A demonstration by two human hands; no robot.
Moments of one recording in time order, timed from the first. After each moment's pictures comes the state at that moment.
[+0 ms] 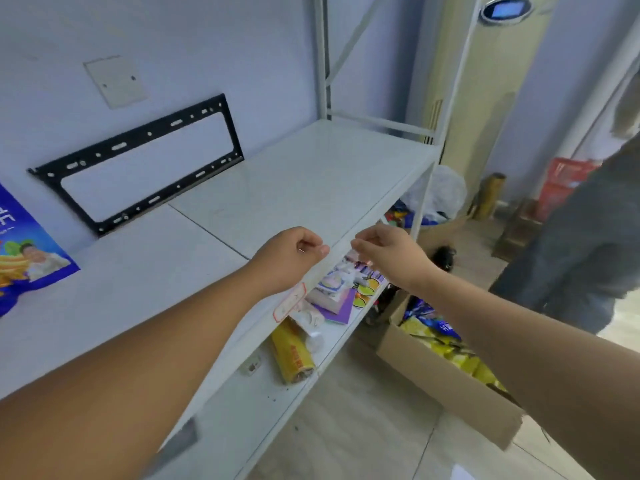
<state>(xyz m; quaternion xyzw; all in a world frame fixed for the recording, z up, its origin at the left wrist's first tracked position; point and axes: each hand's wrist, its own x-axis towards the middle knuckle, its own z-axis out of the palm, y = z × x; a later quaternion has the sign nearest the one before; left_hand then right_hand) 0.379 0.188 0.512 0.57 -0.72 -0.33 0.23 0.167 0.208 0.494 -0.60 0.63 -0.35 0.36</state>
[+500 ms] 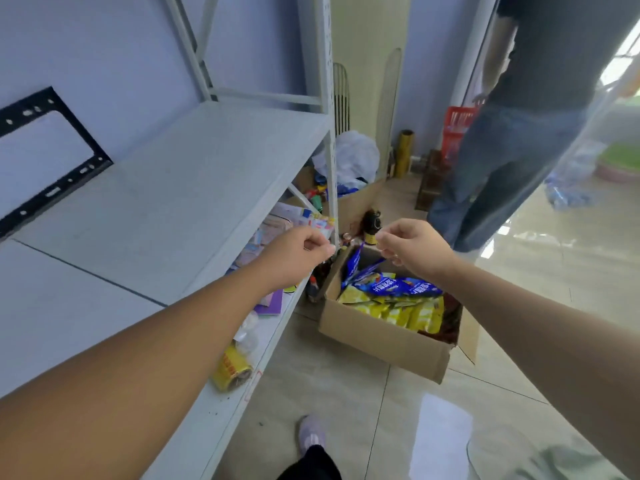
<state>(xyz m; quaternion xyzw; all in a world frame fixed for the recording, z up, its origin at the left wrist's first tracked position) 0.192 0.188 0.469 0.46 -0.79 -0.39 0.12 -0.027 0.280 0.456 -0.46 0.73 -0.37 0.33</state>
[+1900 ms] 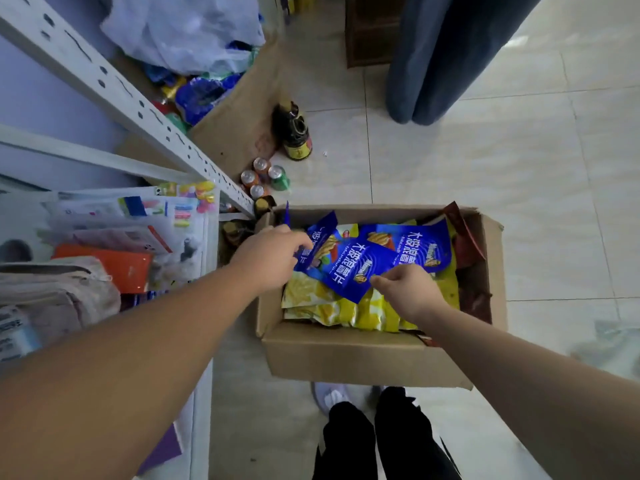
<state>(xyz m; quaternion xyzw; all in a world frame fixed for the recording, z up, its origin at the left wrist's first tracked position) -0.107 -0.123 0.062 0.24 -0.91 -0.22 -0.25 -0.232 0.093 0.039 -0.09 0.84 -0.23 0.48</state>
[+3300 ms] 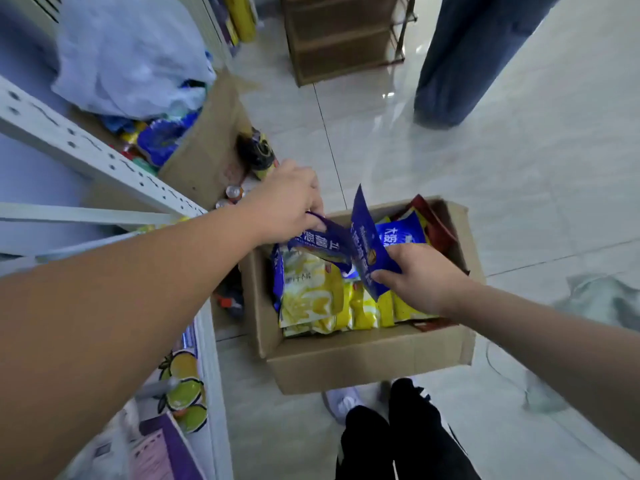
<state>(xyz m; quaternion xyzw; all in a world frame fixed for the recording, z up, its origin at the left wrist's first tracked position) -0.205 -0.145 0.115 -0.01 -0.97 -0.16 -0.17 -0.247 0.109 0.102 -0.28 0.85 -0.17 0.41</state>
